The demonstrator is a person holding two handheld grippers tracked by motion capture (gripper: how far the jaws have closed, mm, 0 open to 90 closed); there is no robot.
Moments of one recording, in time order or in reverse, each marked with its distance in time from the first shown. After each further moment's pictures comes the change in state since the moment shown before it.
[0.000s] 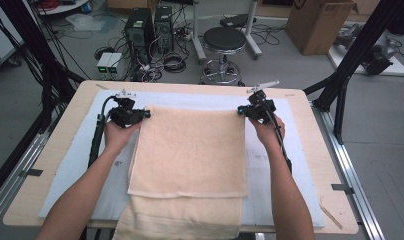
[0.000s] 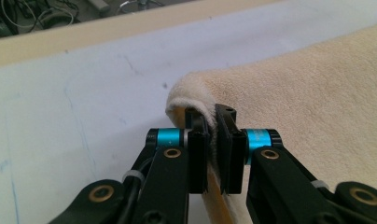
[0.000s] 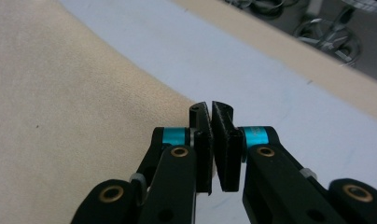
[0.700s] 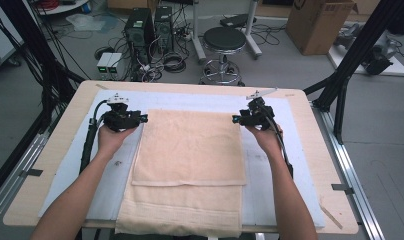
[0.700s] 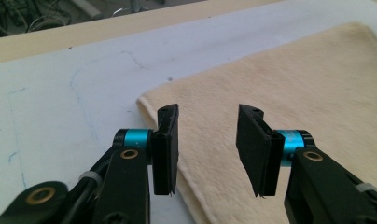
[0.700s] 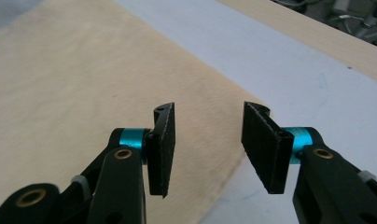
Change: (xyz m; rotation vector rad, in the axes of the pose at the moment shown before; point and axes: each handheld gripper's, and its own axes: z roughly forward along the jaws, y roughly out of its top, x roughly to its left) left arm 0.011 -0.033 -0.020 -0.046 -0.082 0.031; right arm 0.009 -0.025 0.005 -0.018 0.096 0.012
